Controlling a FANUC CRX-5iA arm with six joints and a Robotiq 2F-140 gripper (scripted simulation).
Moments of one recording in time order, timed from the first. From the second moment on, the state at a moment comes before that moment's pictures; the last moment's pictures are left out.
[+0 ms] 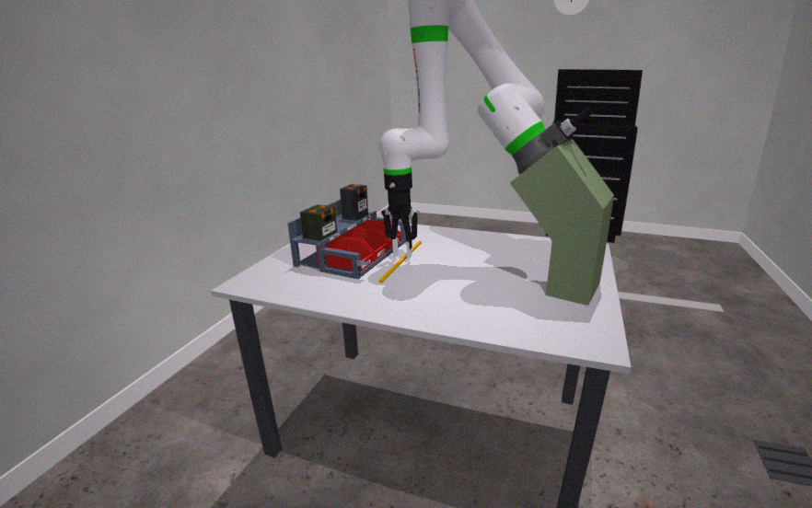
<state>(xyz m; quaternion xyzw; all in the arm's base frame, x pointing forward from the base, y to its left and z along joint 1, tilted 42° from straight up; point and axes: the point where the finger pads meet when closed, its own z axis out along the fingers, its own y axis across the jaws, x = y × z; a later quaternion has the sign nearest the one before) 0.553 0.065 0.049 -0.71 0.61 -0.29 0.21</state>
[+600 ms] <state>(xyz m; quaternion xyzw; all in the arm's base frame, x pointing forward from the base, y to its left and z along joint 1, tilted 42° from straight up) 0.553 0.065 0.049 -0.71 0.61 -0.29 0.21</state>
